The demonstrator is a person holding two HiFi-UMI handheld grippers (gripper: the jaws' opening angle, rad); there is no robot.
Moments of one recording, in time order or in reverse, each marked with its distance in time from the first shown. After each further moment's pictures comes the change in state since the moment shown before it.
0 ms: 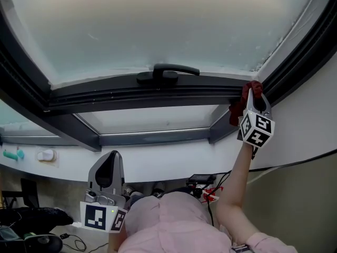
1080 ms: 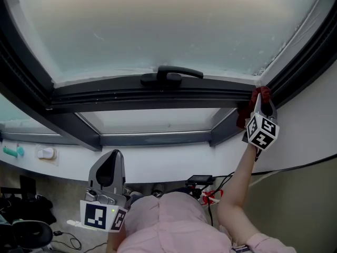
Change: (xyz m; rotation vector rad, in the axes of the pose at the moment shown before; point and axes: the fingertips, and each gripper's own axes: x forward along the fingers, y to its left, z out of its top) left arm 0.002 0.002 0.003 0.005 -0.010 0.005; right arm 0.004 -0.033 -0.008 0.008 -0.006 -0.089
